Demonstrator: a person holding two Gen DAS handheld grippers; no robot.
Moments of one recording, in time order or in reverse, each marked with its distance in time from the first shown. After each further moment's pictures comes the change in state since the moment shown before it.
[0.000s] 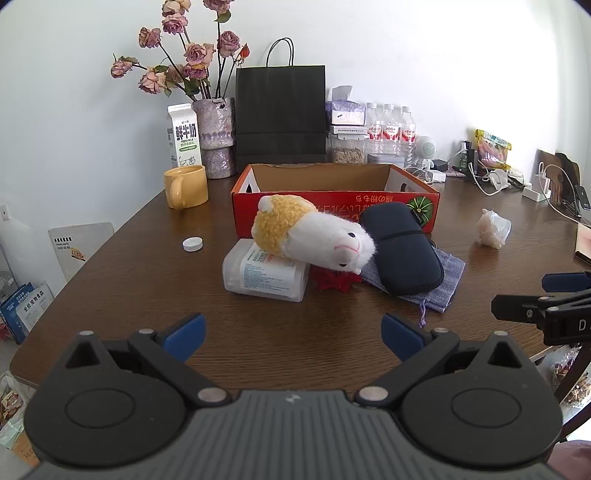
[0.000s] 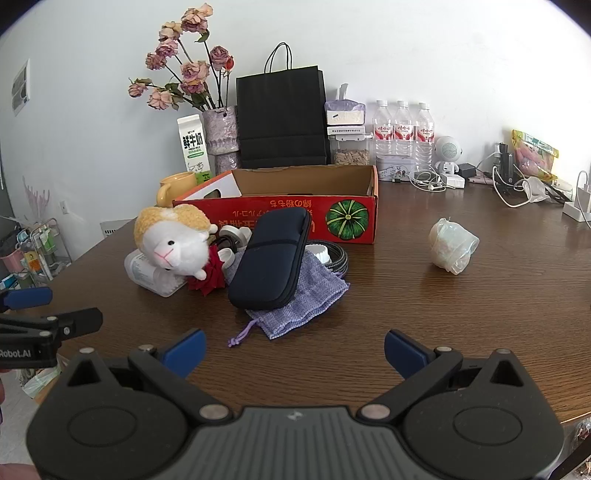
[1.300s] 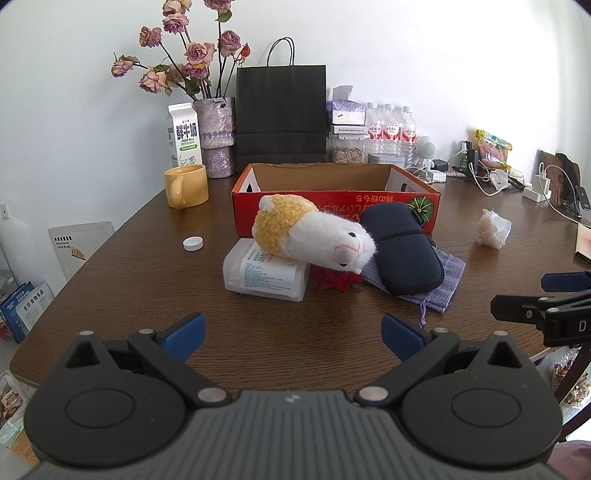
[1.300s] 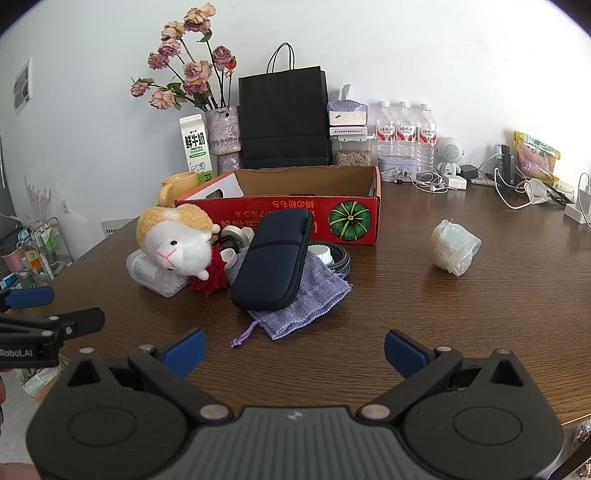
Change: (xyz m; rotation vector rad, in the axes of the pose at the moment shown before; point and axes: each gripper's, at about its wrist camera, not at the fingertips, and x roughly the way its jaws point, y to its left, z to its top) left arm 0.001 0.001 0.000 -0.002 0.003 -0.001; right arm -0.001 0.001 0.001 -0.005 0.006 0.004
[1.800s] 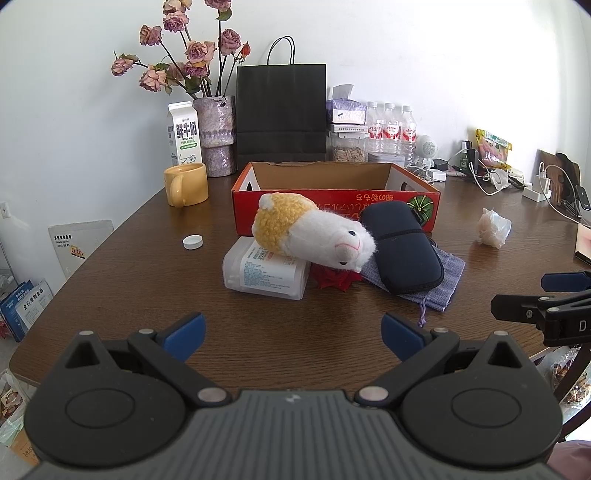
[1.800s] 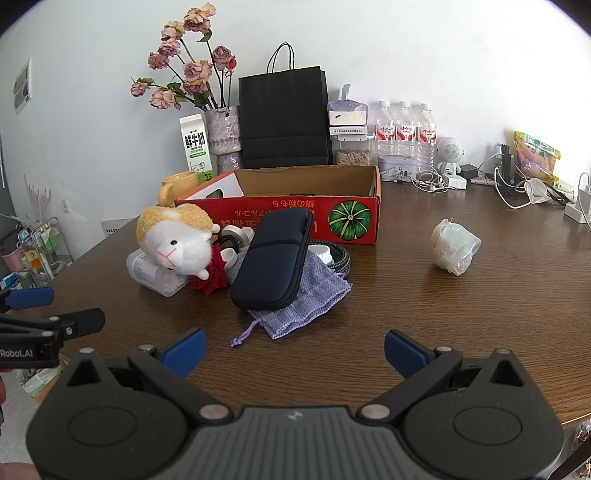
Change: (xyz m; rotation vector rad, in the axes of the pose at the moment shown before) left arm 0.002 0.000 -0.003 -0.002 0.002 0.001; right arm 0.000 0.000 0.000 -0.001 0.001 0.001
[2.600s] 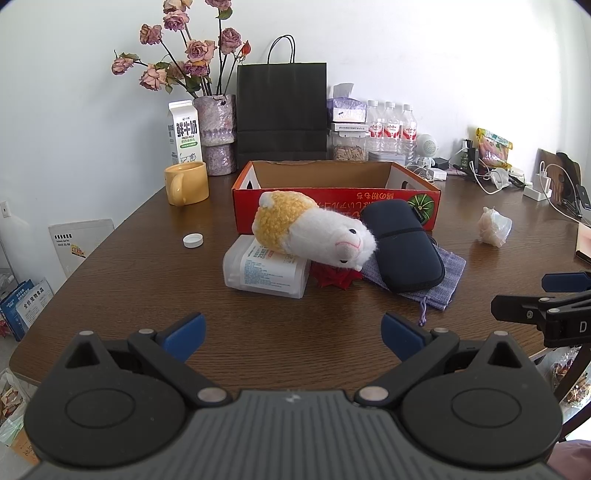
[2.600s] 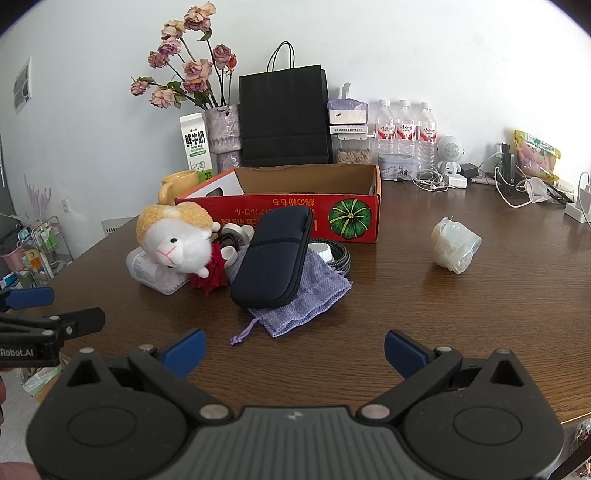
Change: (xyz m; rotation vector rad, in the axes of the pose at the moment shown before) left arm 0.000 0.000 -0.001 -0.001 0.002 0.000; right arm 0.000 0.000 -0.001 -0.002 0.000 0.000
